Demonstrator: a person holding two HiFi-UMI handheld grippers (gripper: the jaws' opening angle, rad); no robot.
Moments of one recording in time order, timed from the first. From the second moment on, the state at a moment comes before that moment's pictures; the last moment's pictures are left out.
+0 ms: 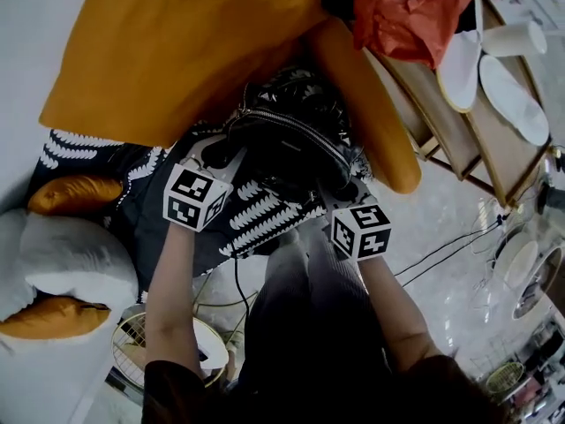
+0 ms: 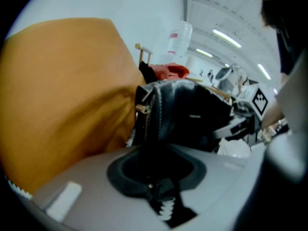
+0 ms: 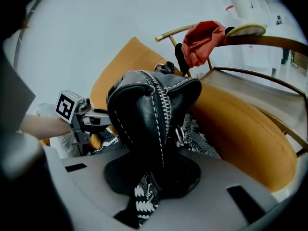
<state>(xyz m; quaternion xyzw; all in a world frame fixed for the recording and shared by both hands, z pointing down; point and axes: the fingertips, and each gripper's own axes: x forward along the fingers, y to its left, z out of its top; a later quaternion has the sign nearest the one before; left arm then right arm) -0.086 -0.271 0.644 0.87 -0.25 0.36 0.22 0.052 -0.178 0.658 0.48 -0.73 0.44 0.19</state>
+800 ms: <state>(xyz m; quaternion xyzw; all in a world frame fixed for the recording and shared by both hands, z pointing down) -0.132 -0.171 0.529 0.86 -0.35 0.29 0.23 0.028 -0.145 0.537 0.42 -0.82 0.33 0.22</state>
